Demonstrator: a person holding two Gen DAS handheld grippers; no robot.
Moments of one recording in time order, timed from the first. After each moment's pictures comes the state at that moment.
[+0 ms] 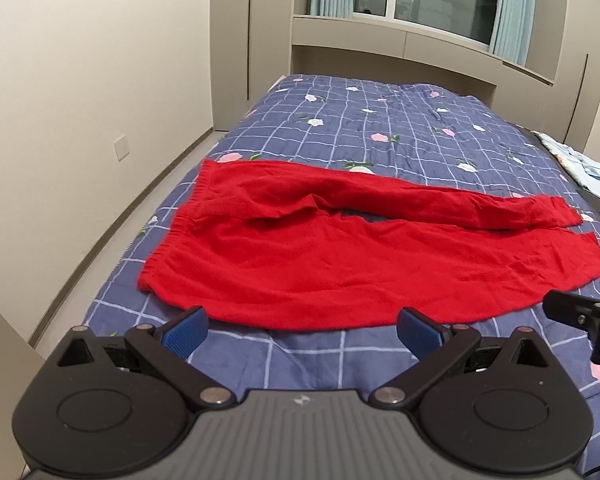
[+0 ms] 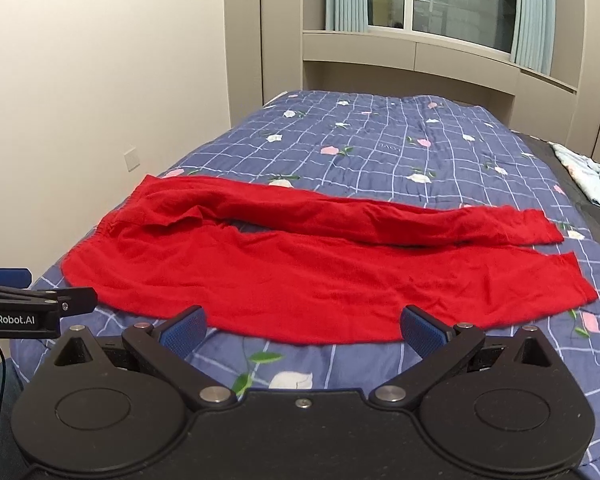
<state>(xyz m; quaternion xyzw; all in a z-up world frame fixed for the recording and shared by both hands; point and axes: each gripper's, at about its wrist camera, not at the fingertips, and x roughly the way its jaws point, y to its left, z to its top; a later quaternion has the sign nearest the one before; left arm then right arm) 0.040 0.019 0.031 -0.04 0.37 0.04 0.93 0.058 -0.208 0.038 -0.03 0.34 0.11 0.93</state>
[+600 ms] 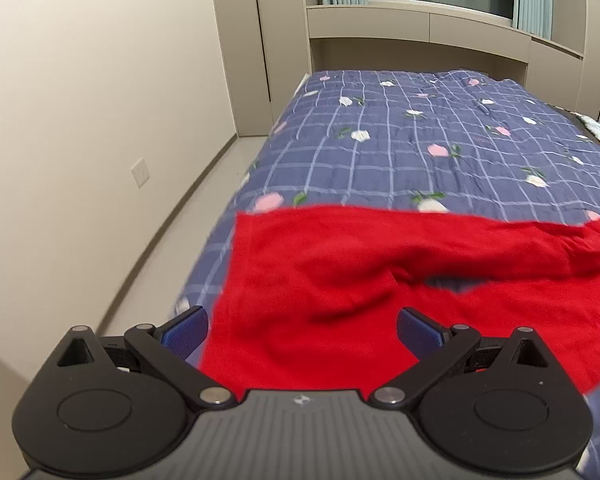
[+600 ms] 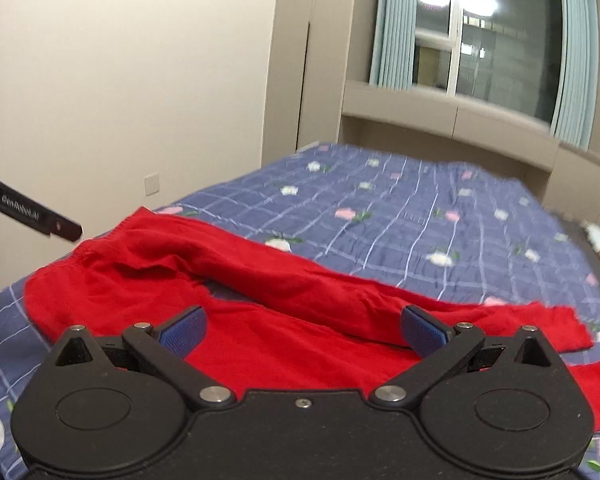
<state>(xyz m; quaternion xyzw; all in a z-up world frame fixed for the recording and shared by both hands) 0.184 0.073 0.041 0.03 0.39 0.07 0.92 0.154 -0.237 0.017 -0.08 0.26 0.18 0.95</state>
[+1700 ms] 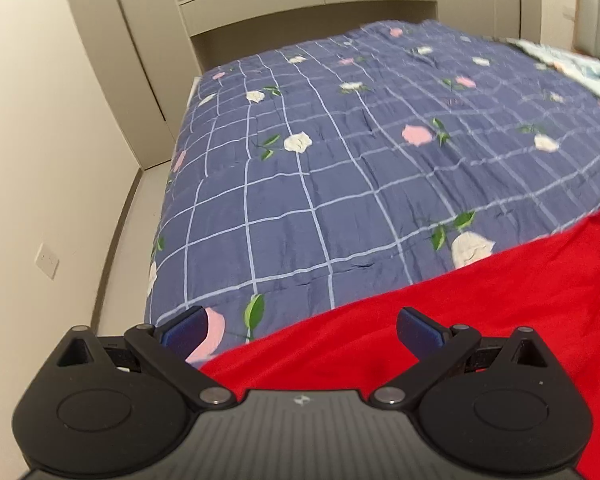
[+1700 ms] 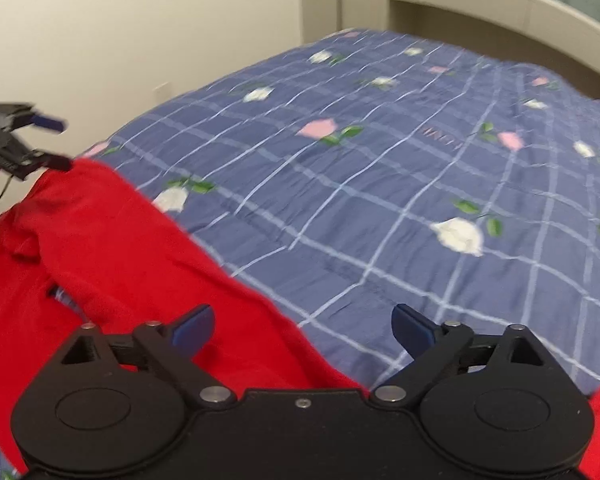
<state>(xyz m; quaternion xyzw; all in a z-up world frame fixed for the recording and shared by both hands) 0.401 0.089 -0.024 0.15 0.41 -0.08 0.89 0.424 -0.300 -0.051 -0.10 0.44 0.28 0.85</state>
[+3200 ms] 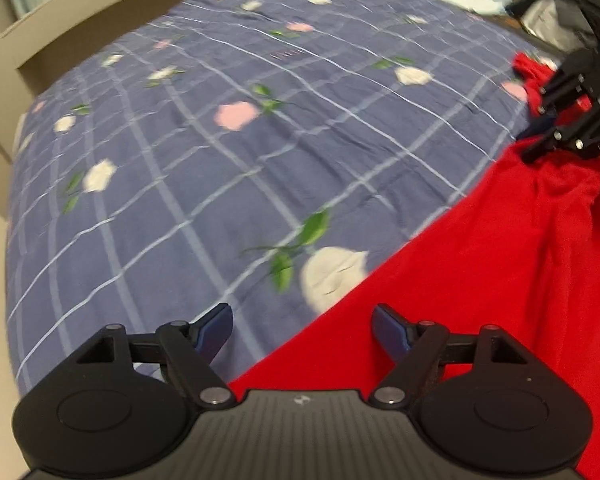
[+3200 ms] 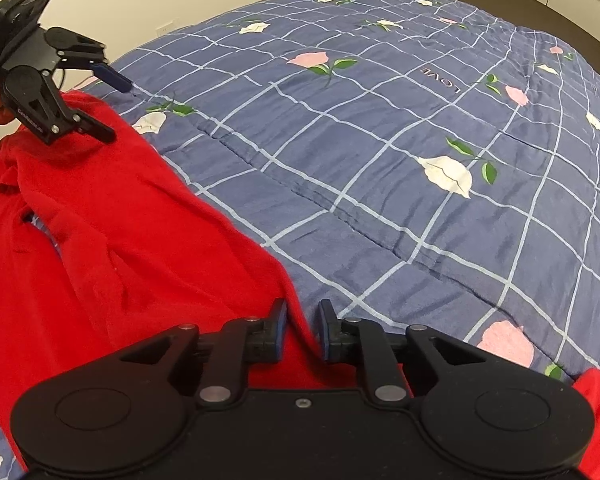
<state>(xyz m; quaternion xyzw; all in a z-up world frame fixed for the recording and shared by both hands) 0.455 -0.010 -0.064 0.23 0.46 -0.30 0.80 0.429 -0.325 -0.073 -0.15 0.49 0.28 0.81</state>
